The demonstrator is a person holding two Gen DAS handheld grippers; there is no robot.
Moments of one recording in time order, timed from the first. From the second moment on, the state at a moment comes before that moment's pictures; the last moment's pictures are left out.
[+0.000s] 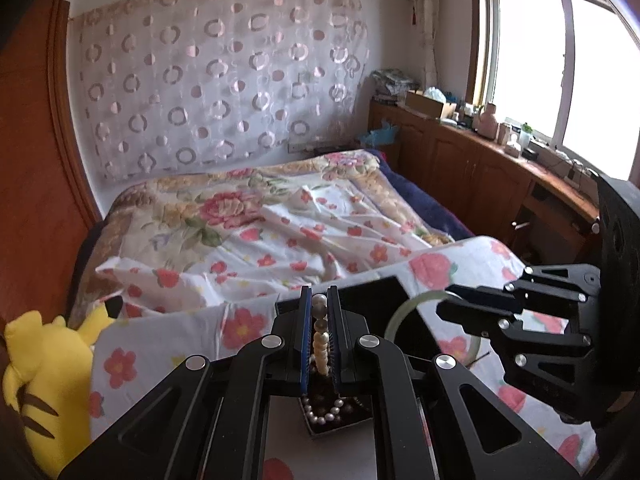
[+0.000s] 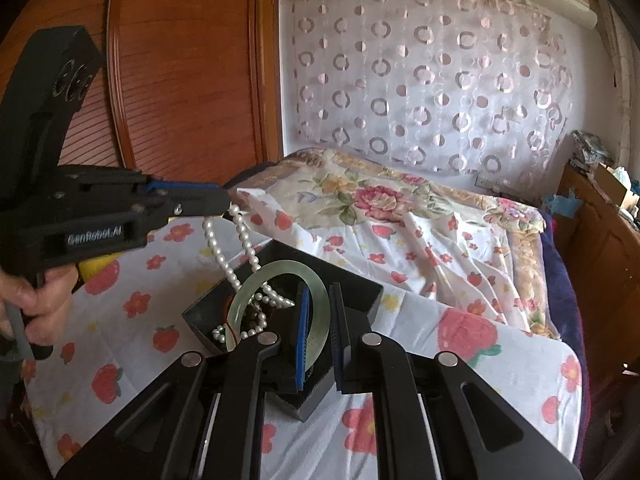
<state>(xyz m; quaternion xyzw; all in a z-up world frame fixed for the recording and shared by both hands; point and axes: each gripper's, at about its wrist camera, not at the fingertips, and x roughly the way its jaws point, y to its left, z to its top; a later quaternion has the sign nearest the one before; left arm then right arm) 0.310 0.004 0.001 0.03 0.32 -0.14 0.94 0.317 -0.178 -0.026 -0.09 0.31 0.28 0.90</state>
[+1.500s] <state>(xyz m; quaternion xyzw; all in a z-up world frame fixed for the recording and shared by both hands) 0.195 0.029 -0.056 -0.01 0.34 -0.12 0.93 0.210 -0.207 -0.056 -0.08 0.34 0.29 0.89</state>
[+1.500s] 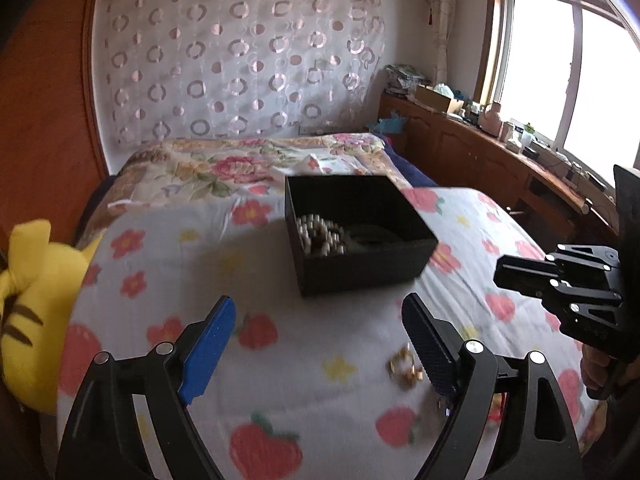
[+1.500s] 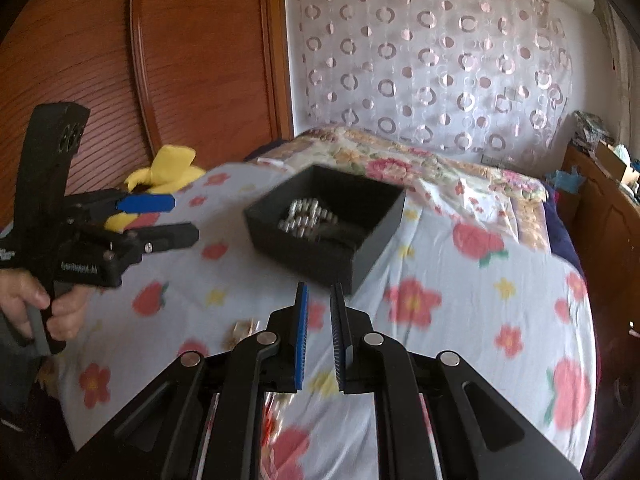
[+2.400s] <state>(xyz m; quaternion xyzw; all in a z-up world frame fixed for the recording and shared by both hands) 0.121 0.015 -0.074 0.00 0.35 -0.12 0.93 0.184 -0.218 -0.118 0.02 0.45 0.31 0.84</state>
